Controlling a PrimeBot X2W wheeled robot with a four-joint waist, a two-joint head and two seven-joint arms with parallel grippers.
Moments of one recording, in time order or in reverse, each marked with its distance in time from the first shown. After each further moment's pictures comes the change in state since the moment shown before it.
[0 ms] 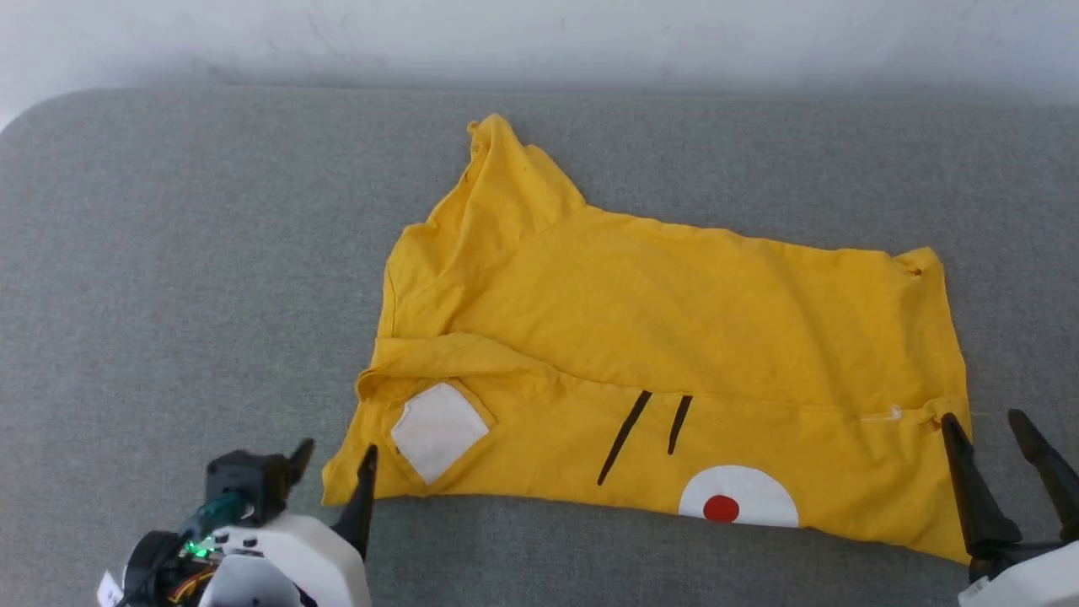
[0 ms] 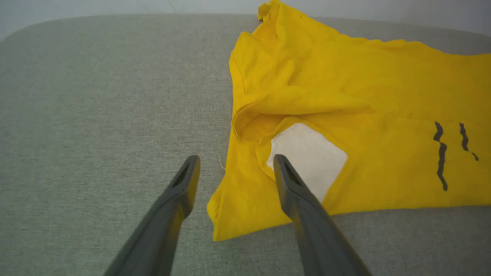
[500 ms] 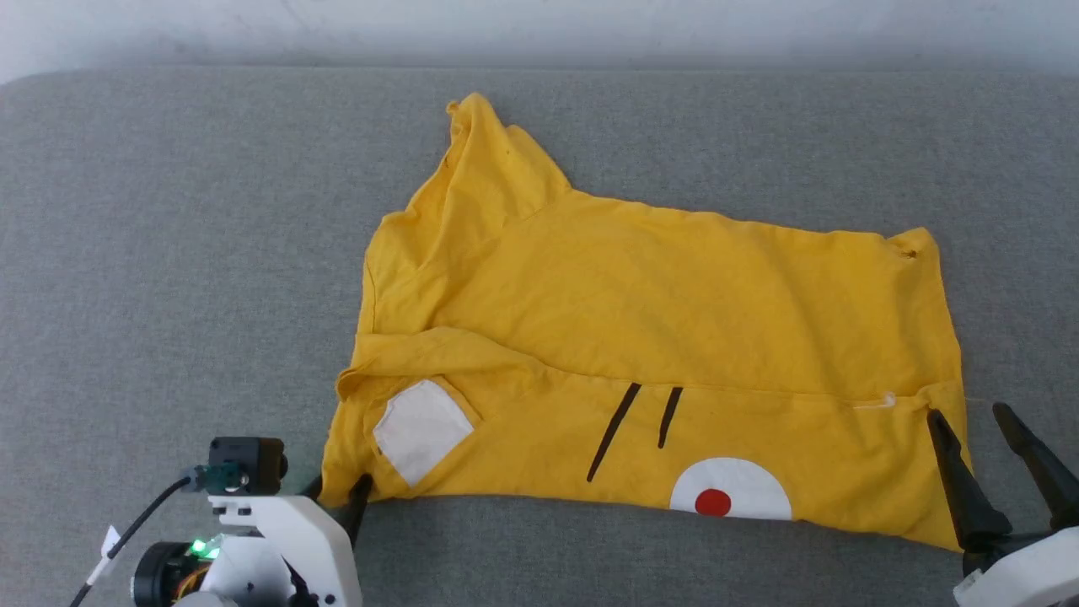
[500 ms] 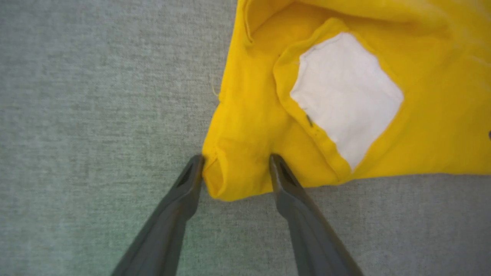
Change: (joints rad) left arm -0.067 0.004 -0.013 0.135 -0.178 -0.075 0.238; right arm -0.023 -0.035 0.035 0.023 0.018 0.000 0.013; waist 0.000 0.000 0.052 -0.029
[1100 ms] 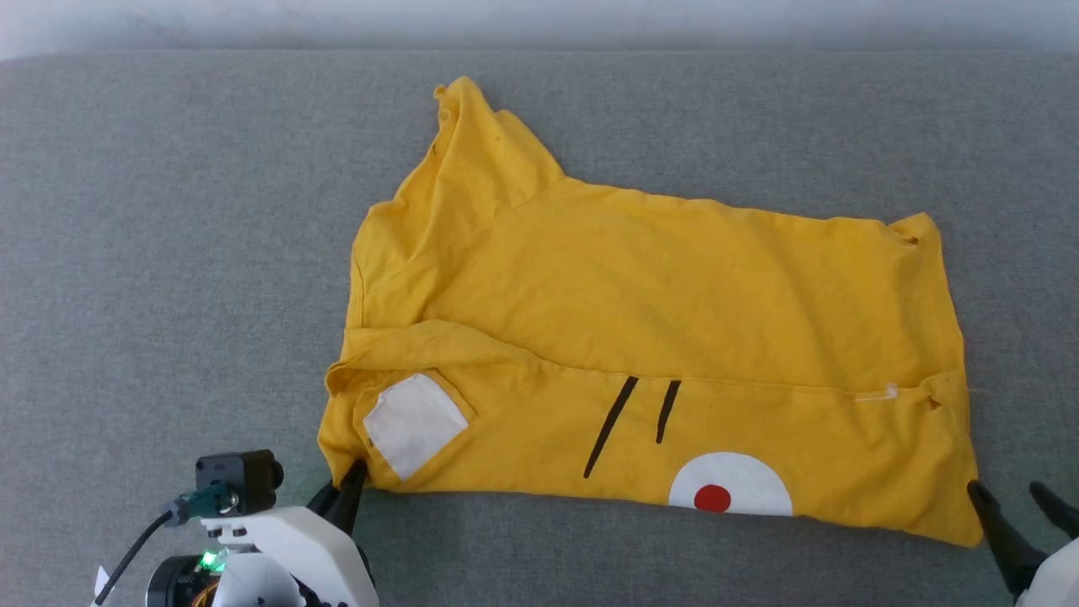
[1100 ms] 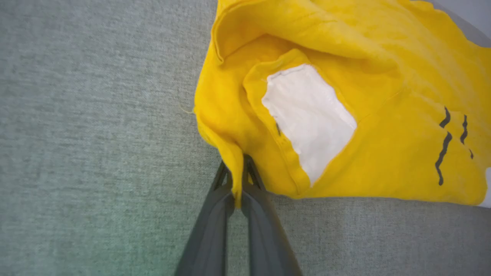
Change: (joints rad) left arm 0.062 -0.059 0.045 -0.082 -0.032 0.033 -0.120; right arm 0.015 -0.057 -0.100 0.060 0.080 0.000 0.337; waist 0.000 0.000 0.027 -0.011
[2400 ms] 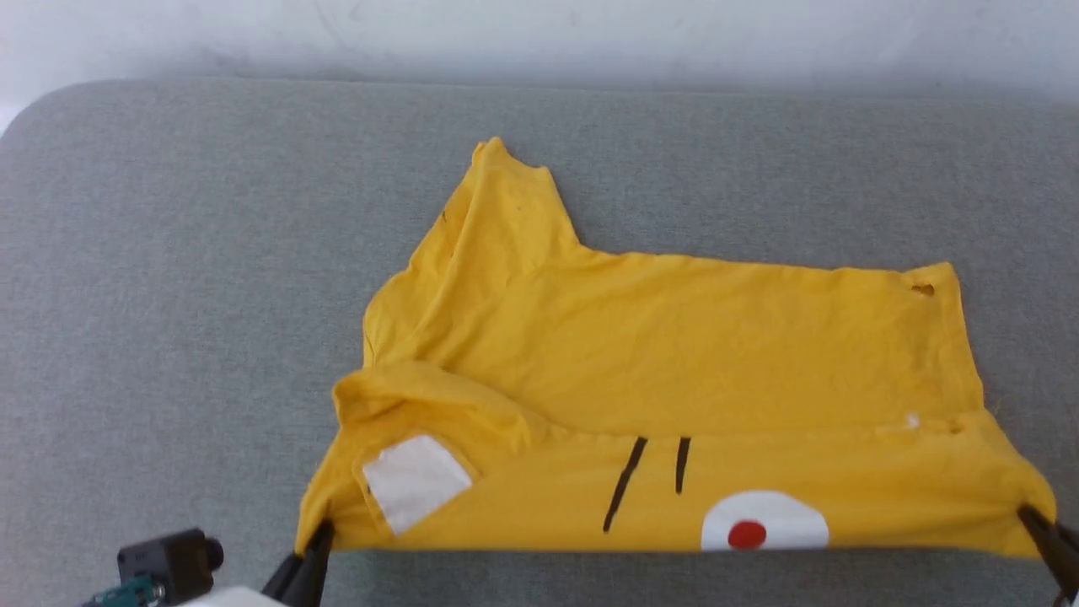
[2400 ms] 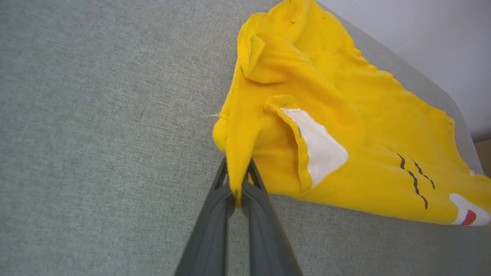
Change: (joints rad) left arm 0.246 0.025 0.104 -0.313 -0.077 0.127 0.009; right arm 0.031 0.072 -0.118 -0.155 0.068 0.000 0.253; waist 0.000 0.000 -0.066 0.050
